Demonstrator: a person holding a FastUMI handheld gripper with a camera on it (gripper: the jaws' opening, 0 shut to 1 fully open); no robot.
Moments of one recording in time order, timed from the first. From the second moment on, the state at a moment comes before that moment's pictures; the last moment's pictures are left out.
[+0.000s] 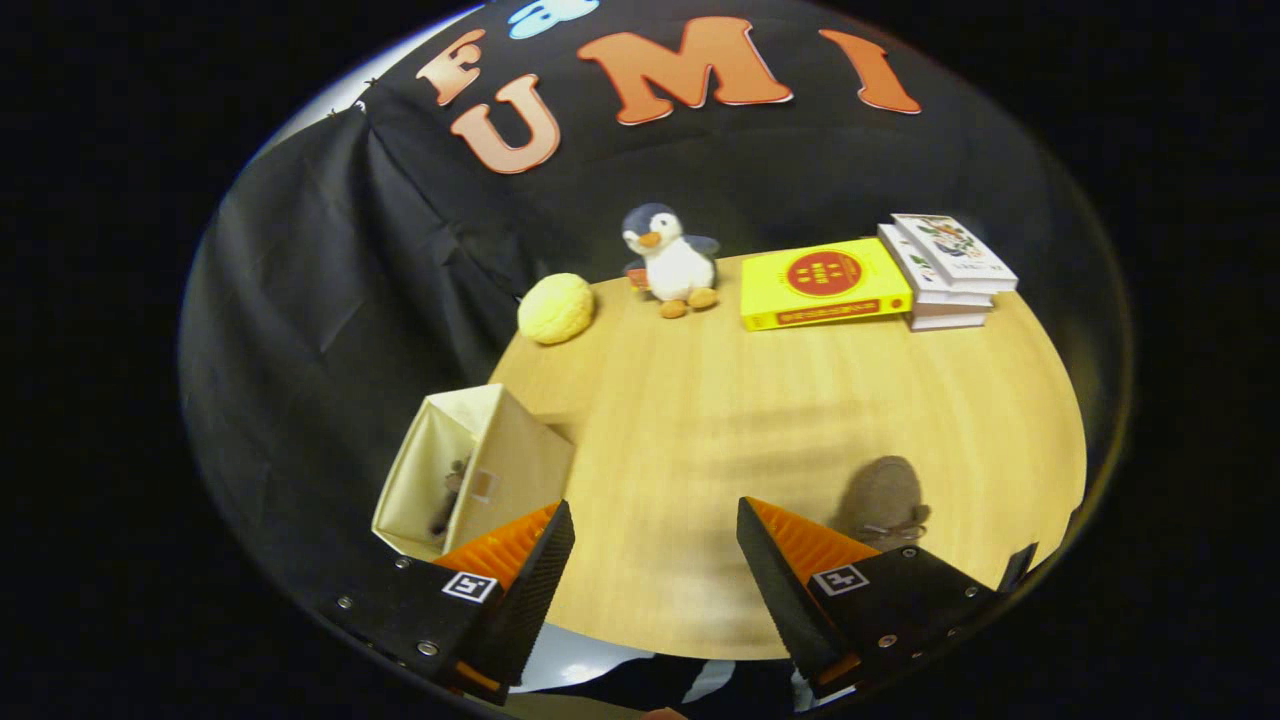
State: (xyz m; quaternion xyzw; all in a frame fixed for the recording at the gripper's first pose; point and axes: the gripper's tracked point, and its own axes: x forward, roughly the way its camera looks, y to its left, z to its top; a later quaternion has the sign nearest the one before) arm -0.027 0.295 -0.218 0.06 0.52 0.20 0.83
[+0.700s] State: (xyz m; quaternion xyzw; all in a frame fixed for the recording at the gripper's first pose) arm -0.062 0.127 -0.328 0.03 0.59 0.10 0.80
